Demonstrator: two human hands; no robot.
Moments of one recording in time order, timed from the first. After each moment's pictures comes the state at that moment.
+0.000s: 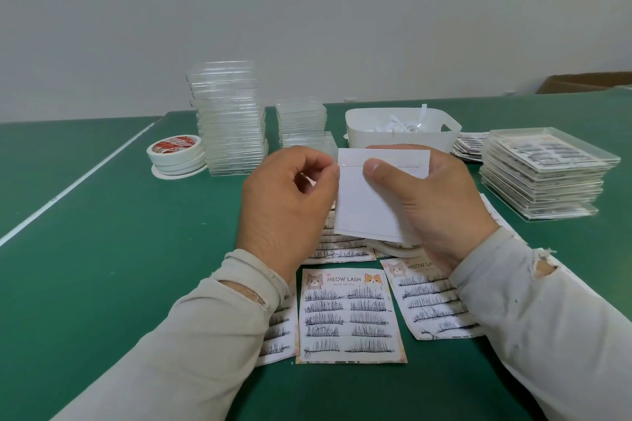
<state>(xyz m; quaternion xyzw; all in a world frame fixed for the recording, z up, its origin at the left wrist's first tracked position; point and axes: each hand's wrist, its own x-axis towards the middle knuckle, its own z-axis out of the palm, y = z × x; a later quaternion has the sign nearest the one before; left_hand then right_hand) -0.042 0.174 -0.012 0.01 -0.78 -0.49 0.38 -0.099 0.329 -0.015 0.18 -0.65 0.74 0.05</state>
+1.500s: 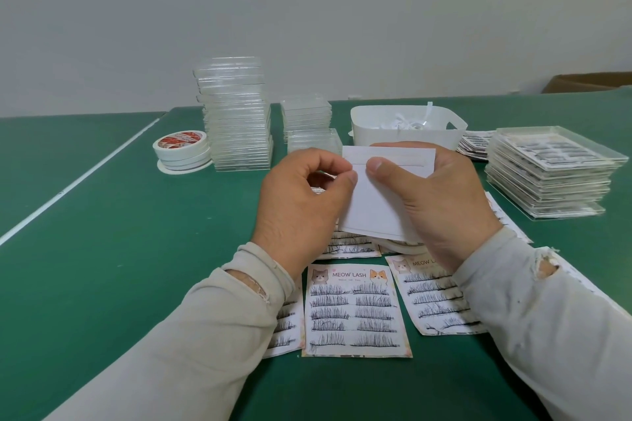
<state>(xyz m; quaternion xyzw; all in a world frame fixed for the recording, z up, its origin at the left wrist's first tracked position) -0.043 0.177 -0.014 0.00 -0.76 -0.58 0.30 -0.096 0.328 -0.016 0.18 -0.66 0.73 0.07</state>
